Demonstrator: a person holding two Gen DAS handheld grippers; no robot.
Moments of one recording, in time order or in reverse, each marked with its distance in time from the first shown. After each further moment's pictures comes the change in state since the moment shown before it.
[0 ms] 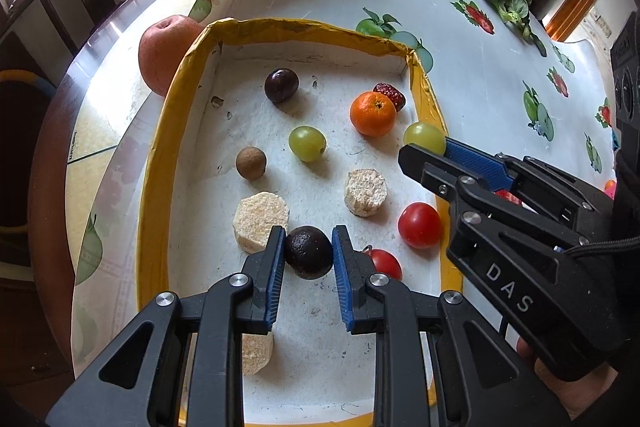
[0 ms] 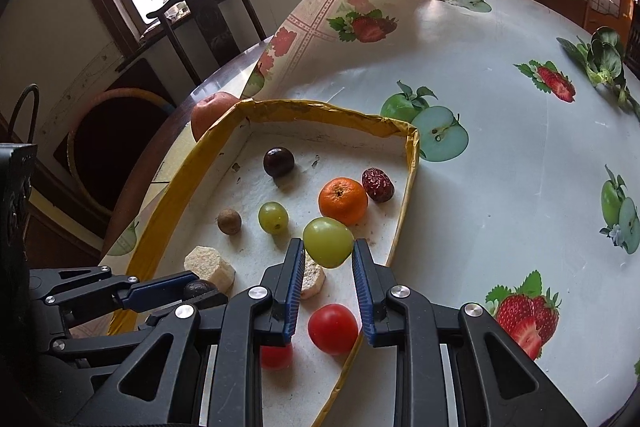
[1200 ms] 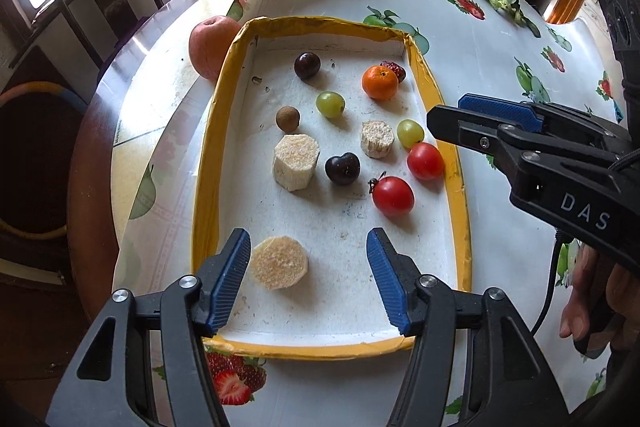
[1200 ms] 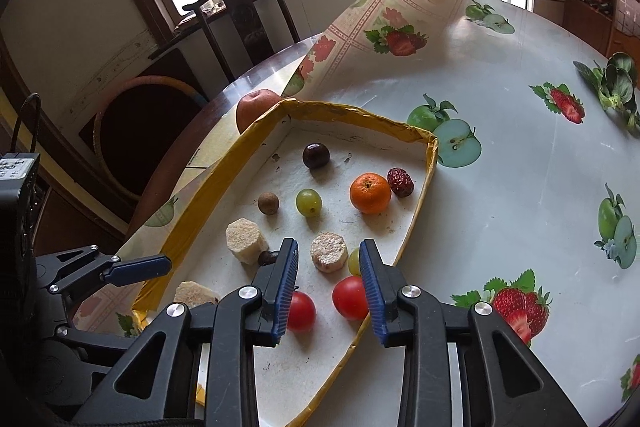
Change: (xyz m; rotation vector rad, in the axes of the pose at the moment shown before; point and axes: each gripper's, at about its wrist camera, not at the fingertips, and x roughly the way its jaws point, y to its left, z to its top) left arm -0.046 0.005 -0.054 0.046 -0.048 0.091; right arm -0.044 0.014 -0.012 -0.101 -0.013 0.104
